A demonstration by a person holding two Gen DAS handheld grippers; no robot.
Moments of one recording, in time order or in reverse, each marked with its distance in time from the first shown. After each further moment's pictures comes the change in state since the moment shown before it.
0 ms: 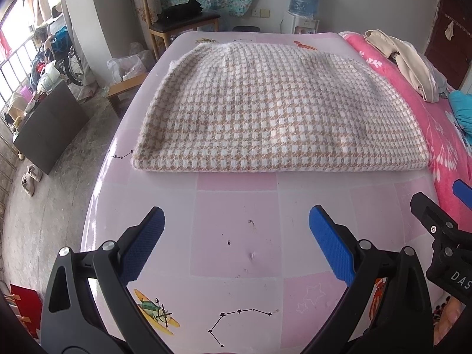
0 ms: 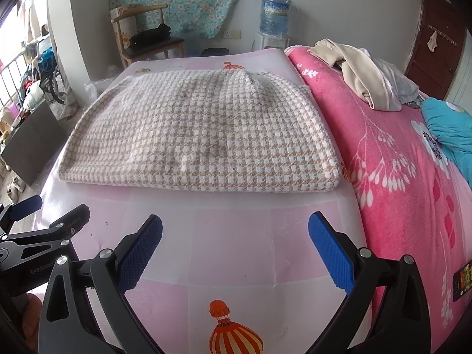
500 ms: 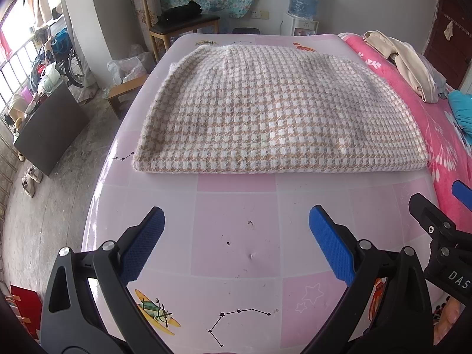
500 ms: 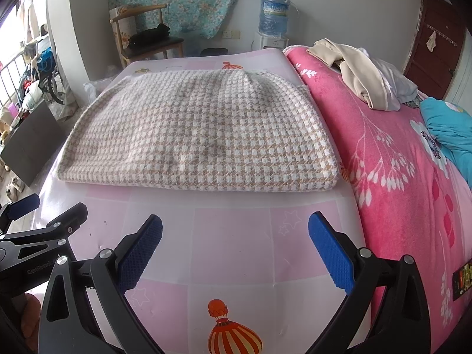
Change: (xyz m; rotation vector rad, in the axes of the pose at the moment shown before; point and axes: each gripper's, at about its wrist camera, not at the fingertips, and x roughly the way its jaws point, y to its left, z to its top) left arm -0.002 -0.001 0.001 -0.001 -0.005 0.000; right arm 0.000 -0.002 0.001 0.000 0.002 -0.005
